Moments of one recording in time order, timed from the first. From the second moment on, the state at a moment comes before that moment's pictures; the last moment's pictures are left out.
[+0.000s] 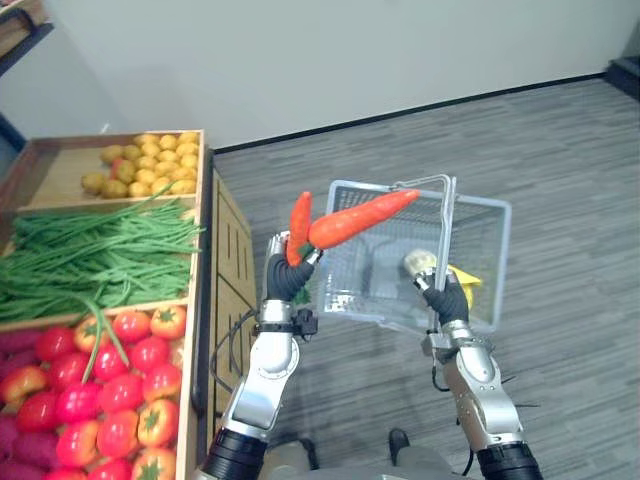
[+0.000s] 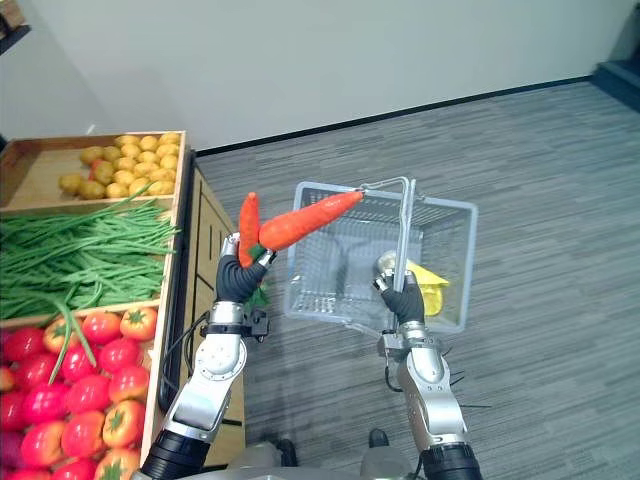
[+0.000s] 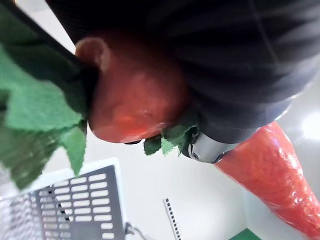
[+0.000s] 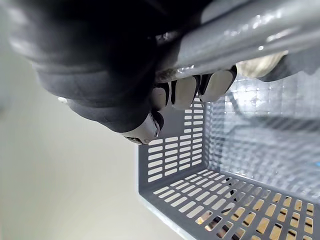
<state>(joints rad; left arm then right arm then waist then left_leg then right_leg) -0.03 0.02 -0.26 0.00 0.35 -0.16 0.33 0.05 -0.08 0.13 -0.02 0.34 -0.09 -0.01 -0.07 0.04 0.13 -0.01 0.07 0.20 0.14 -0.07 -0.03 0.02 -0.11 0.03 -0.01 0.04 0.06</state>
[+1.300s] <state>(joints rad) -0.14 0.04 -0.39 0.39 0.56 -0.03 0.24 0.21 -0.09 0.39 -0.06 0.62 -0.03 0.09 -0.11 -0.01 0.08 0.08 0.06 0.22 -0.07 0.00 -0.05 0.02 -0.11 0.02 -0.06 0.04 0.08</state>
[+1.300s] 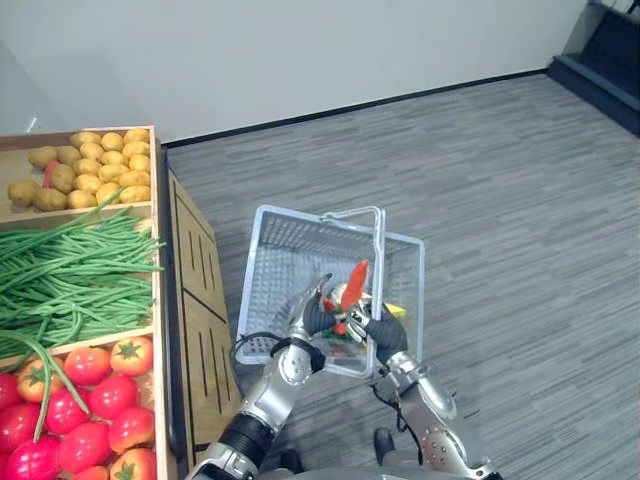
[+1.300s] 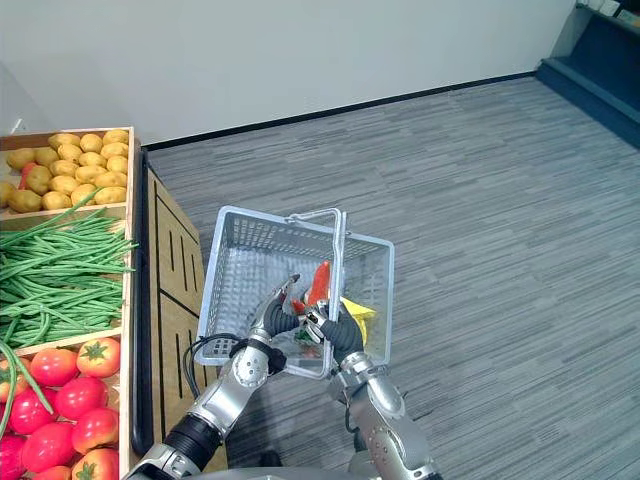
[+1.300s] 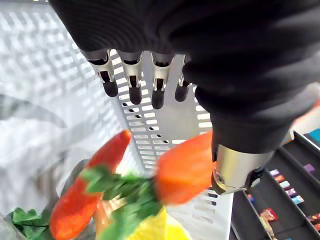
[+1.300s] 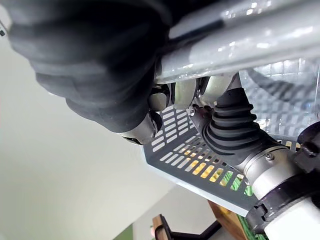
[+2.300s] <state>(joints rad) 0.25 0.07 0.03 0.03 -0.08 -0.18 0.16 0.30 -0.07 -0.17 0.20 0.22 -0.03 -0.01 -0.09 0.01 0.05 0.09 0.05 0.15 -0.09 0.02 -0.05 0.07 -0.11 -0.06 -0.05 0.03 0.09</state>
